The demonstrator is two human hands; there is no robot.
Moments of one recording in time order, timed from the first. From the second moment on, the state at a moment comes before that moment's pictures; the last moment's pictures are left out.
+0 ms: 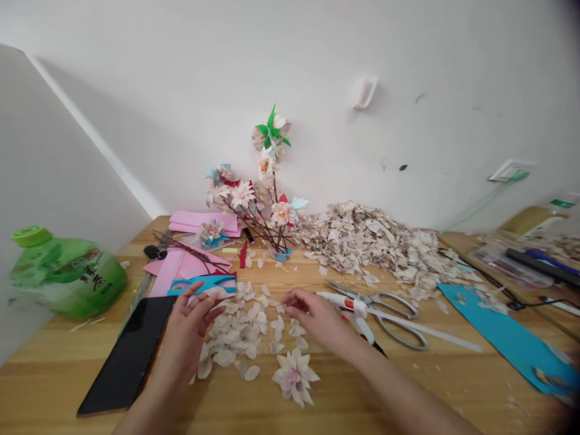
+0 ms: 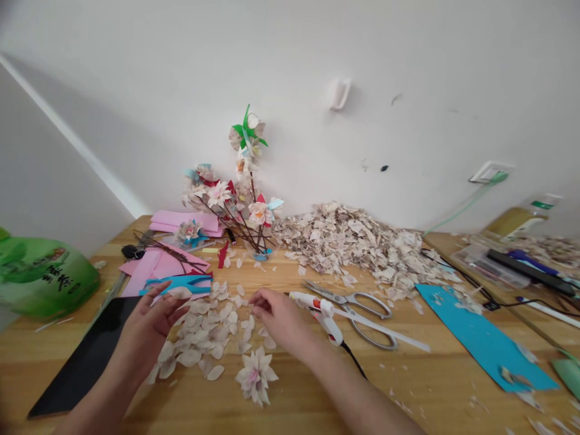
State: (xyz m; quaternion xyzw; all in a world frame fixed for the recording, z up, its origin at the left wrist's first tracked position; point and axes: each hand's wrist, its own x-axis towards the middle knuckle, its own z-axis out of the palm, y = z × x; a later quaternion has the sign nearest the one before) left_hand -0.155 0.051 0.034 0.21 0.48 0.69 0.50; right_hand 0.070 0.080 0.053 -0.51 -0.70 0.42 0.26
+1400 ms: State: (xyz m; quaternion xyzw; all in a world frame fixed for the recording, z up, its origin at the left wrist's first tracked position) left_hand -0.188 0.060 0.038 0.17 0.50 0.73 0.42; right_hand 0.004 0.113 0.046 -0.23 -0.95 0.19 -0.04
